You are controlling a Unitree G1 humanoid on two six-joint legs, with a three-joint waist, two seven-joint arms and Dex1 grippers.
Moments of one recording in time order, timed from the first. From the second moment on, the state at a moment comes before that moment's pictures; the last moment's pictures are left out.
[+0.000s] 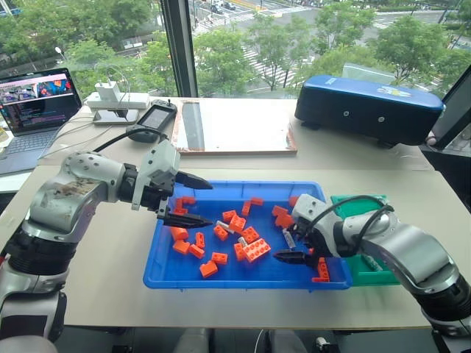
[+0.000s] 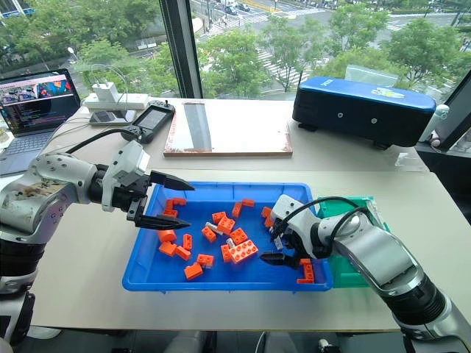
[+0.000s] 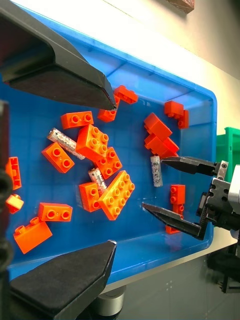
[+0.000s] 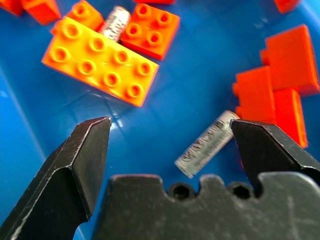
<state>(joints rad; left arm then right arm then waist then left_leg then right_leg) -0.69 0.88 -0.10 -0.18 -0.51 0.63 -1.36 -0.50 -0.82 0.27 -0.54 0.40 1.23 0.75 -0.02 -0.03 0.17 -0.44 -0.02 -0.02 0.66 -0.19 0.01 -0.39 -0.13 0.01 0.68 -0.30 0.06</state>
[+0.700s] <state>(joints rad) -0.69 0.88 -0.10 -0.16 -0.50 0.61 -1.37 -0.52 -0.78 0.38 -0.48 0.32 1.17 0.64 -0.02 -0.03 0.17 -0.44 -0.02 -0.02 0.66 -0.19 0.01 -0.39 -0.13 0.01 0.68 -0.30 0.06</state>
